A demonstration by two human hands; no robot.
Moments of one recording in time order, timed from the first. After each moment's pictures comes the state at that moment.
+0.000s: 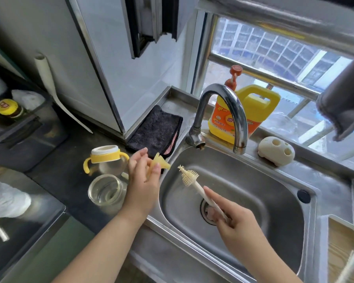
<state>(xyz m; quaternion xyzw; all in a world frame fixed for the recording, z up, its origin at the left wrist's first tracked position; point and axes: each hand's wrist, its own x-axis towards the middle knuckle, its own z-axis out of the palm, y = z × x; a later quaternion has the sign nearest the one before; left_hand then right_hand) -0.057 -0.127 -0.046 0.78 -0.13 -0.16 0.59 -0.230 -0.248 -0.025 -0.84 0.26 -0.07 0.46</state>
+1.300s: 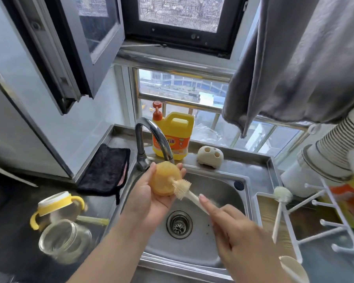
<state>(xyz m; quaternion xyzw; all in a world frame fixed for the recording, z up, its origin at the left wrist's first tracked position) -0.133 -0.195 0.068 0.33 0.07 -0.58 0.75 -0.314 -0.225 0.077 -0.90 0.36 -0.17 0.16</state>
